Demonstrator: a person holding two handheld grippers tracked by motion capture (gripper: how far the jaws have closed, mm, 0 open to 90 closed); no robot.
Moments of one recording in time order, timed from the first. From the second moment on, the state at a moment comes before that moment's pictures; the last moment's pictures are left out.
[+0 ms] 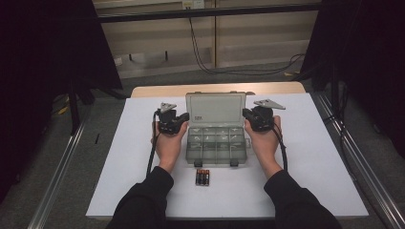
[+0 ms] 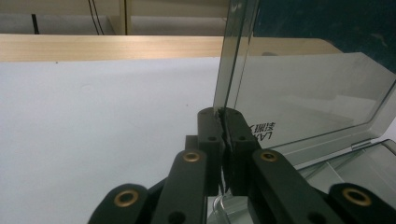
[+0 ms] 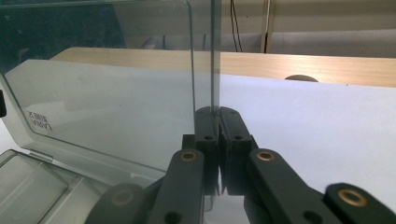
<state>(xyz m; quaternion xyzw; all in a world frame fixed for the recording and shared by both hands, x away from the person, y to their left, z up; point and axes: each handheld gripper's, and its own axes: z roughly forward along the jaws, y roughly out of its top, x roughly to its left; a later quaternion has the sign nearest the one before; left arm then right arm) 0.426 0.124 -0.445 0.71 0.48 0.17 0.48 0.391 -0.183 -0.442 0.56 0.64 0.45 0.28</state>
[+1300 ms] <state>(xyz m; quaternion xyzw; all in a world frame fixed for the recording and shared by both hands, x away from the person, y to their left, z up) 0.466 0.125 -0.451 0.72 0.55 0.07 0.42 0.441 -0.191 -0.453 0.62 0.66 0.39 0.18</state>
